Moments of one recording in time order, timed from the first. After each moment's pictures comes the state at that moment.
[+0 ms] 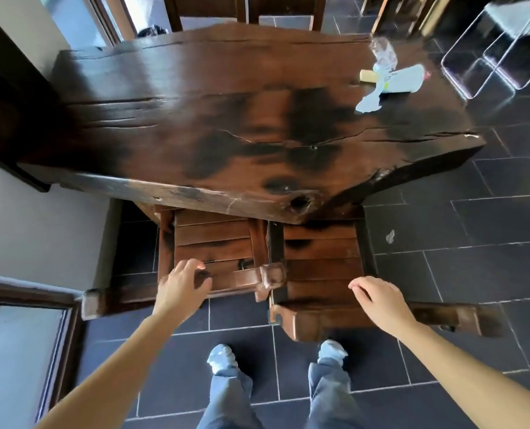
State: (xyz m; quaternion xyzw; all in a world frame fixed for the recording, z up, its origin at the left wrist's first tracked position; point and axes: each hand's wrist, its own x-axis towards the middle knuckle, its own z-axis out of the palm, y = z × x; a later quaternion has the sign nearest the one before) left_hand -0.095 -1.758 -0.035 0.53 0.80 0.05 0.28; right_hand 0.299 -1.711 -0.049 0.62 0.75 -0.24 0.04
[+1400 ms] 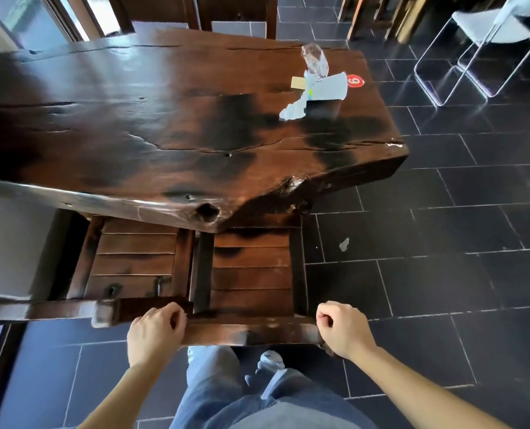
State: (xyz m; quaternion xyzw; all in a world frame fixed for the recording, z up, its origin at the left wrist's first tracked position) left_hand 0.161 -1.760 -0.056 0.50 0.86 0.01 0.14; right_hand 0.505 -1.682 -0.057 0.59 0.76 -0.28 0.02
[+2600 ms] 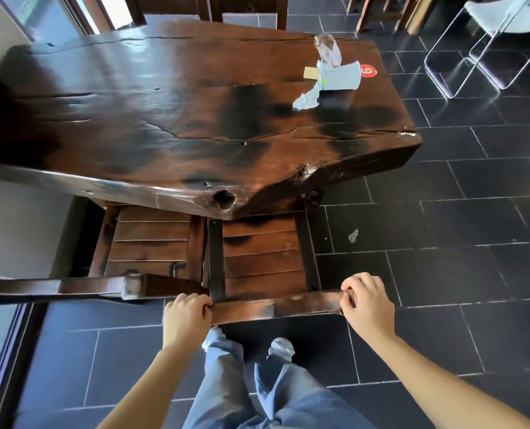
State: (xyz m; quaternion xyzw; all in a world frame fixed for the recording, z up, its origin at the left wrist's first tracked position) left_hand 0.167 -1.775 -0.058 0.57 0.80 -0.01 0.18; right_hand 0.505 -1.699 -0.062 0.66 0.74 -0.13 -0.07
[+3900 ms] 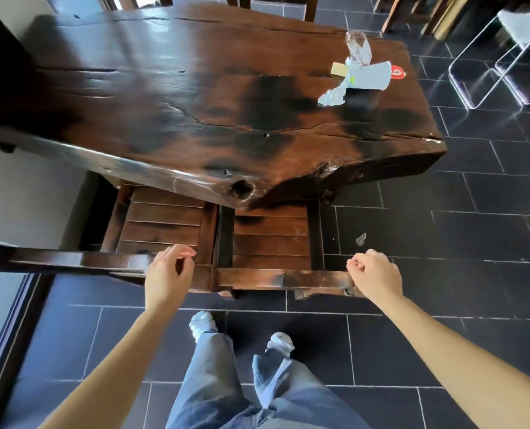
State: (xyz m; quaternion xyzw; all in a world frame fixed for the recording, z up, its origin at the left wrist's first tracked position) left_hand 0.107 -1.755 -0.038 0.46 0.82 0.27 0.19; right_hand 0.476 -1.637 -0.047 0.67 0.72 -0.16 0.01
